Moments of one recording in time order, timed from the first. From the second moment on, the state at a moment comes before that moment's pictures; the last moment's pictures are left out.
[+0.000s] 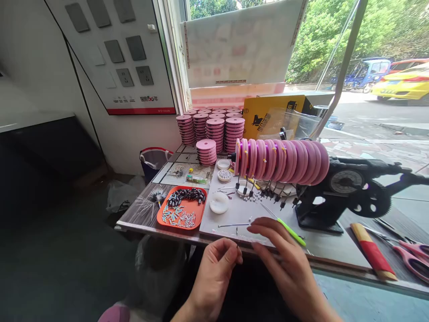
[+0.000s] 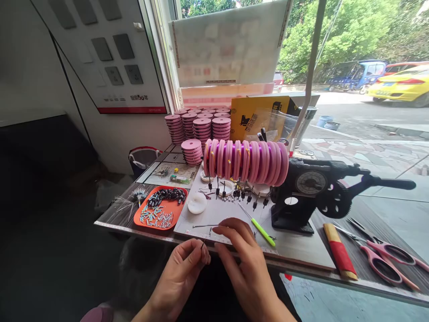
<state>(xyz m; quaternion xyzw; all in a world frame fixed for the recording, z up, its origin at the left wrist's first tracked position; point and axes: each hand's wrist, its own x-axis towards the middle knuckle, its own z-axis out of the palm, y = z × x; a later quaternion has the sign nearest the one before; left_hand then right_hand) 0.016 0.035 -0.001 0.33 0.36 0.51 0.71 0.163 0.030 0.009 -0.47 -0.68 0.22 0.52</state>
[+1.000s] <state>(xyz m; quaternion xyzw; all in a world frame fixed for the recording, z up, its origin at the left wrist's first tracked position) 0.017 0.022 -0.005 0.28 0.36 0.50 0.74 0.145 0.022 -0.003 -0.44 -0.41 0.62 0.50</state>
